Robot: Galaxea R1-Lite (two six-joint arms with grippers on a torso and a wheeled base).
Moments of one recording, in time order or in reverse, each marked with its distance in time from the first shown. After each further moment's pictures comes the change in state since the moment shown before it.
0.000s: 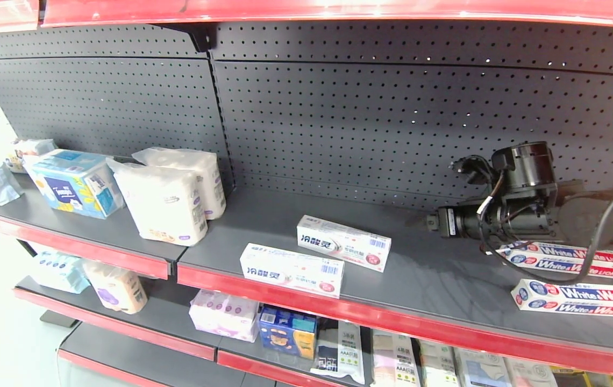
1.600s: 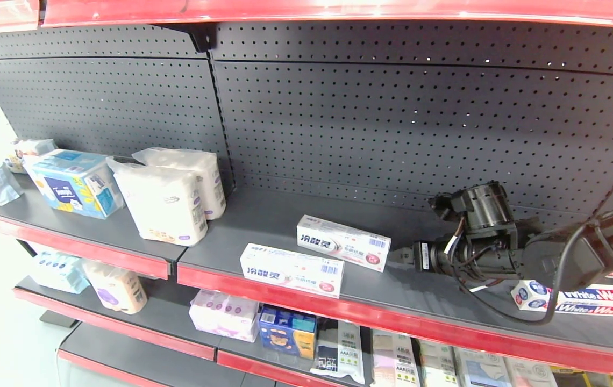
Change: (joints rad) left arm -0.001 0.000 0.000 0.000 0.000 0.000; right arm 0.146 0.068 0.134 -0.100 -0.169 0.207
